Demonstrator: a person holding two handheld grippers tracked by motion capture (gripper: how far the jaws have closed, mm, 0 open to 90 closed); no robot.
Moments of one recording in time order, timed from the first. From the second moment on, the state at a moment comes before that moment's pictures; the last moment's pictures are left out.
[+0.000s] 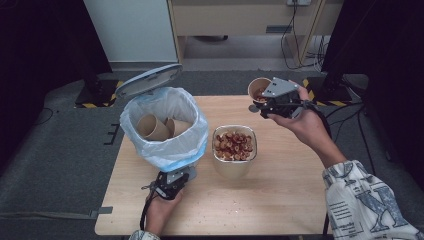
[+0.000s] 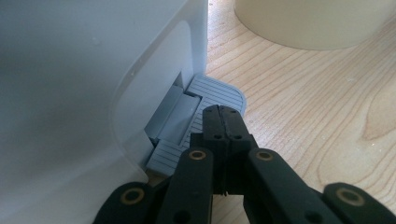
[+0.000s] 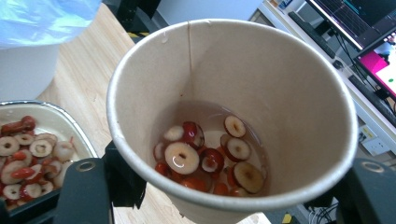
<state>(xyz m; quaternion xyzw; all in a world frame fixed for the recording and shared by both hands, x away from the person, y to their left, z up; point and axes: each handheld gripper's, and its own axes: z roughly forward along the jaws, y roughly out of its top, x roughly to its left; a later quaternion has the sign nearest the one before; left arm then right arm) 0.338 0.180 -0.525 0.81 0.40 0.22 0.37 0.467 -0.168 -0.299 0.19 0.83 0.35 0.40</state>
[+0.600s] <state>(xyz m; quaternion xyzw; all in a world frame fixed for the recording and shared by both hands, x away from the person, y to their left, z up) 0.338 0.180 -0.524 0.81 0.40 0.22 0.37 0.461 -0.164 -0.293 0.17 0.83 0.34 0.40</state>
